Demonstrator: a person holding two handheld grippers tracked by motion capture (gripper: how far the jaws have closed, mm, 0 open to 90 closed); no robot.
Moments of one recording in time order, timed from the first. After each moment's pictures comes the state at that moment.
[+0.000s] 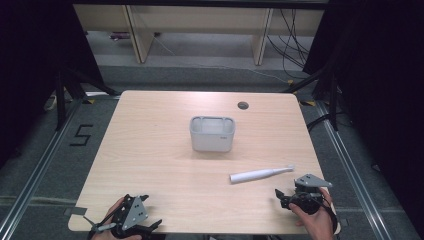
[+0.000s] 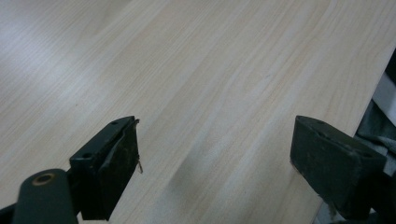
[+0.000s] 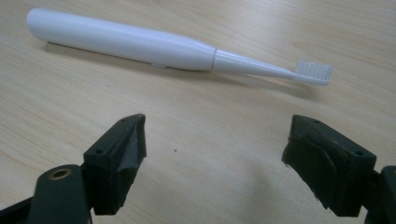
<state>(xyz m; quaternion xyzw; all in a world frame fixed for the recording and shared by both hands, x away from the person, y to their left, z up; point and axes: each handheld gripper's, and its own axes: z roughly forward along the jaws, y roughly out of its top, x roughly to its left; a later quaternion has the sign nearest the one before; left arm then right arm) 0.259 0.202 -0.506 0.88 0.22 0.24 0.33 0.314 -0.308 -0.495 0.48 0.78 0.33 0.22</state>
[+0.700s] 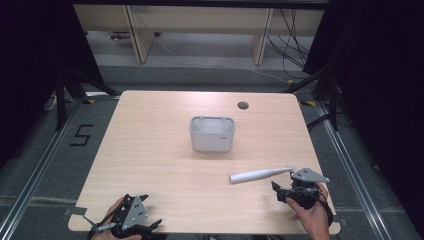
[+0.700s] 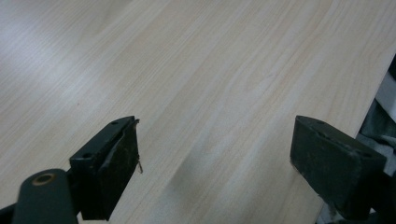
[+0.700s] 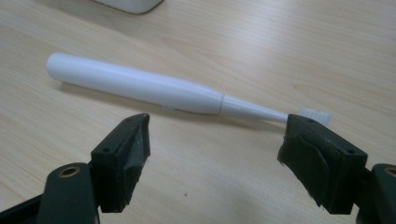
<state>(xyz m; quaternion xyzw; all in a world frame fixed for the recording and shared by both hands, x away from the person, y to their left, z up) 0.260 0.202 -0.506 0.89 0.22 0.24 0.33 0.323 -0.294 -0.480 0.47 0.77 0.36 0.24</state>
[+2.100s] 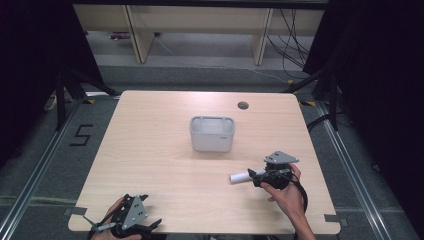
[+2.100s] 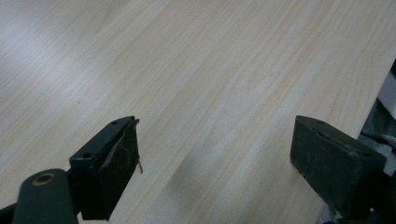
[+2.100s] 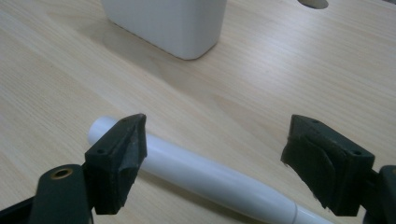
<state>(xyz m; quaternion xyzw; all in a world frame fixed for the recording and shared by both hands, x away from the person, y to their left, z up) 0.260 0.203 -0.507 0.89 0.23 0.23 0.33 0.370 -0.232 -0.470 0.41 0.80 0.37 0.23</state>
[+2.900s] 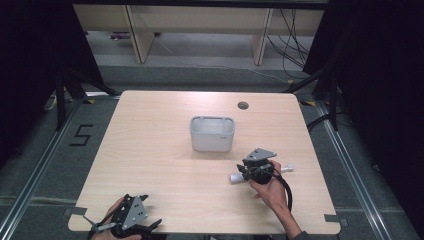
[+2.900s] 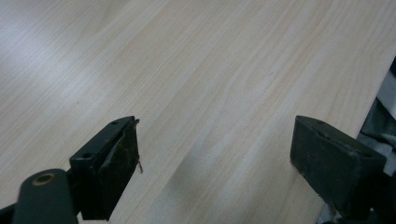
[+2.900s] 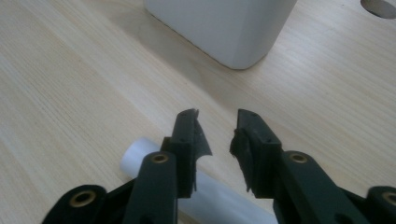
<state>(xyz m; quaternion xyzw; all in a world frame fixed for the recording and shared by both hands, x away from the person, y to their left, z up) 0.260 0.203 -0.507 0.89 0.22 0.24 0.33 0.386 -0.189 -0.479 0.38 0.84 0.34 0.19</state>
